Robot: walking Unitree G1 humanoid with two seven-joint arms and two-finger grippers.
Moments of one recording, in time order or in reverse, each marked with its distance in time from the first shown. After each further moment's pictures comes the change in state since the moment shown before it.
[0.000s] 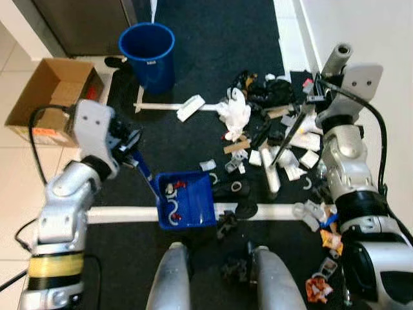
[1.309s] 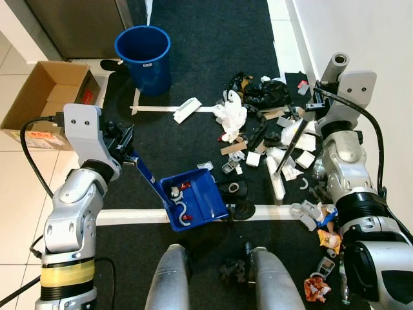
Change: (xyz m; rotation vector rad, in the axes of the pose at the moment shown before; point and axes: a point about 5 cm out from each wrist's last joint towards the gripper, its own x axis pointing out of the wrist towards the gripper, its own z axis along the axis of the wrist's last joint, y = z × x) left arm 0.005 -0.028 -0.003 -0.140 -0.038 0.146; right arm -0.003 0.003 -0.015 0.009 0.046 -0.005
